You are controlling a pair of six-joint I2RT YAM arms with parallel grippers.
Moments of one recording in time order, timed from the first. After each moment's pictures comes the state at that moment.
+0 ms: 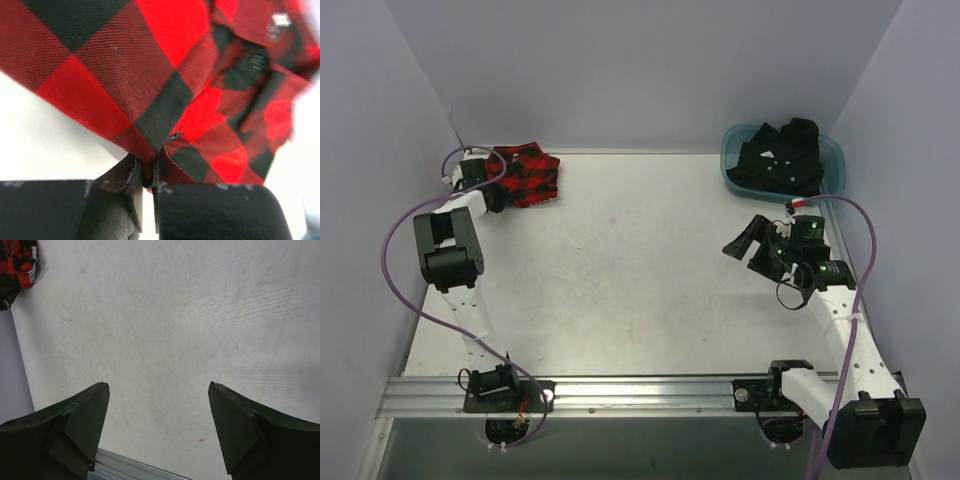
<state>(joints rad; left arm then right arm) 0.17 2.15 1.51 -0.13 -0.04 -0.94 0.03 0.97 0.78 -0.56 -0.34 0.57</state>
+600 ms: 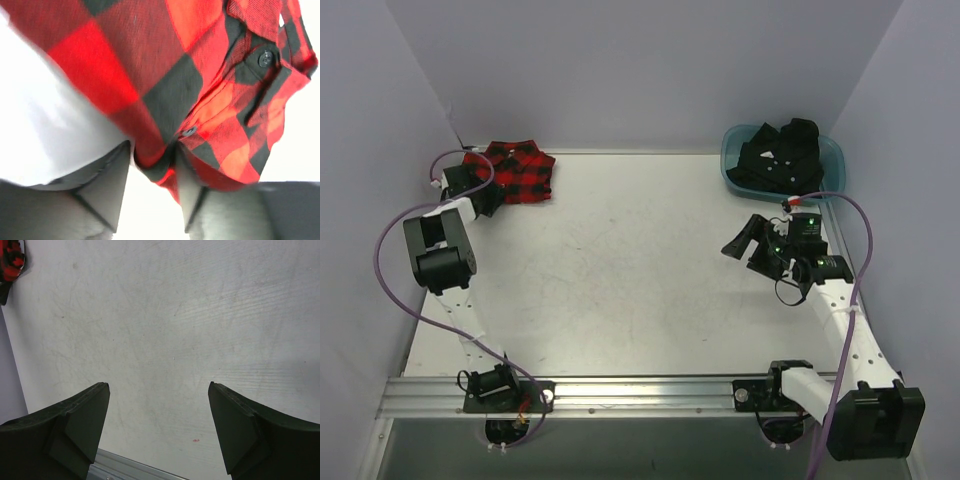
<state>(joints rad) 0.28 2.22 1.53 -0.02 0.12 -0.89 0.04 1.02 0.80 -0.56 -0.34 0.53</state>
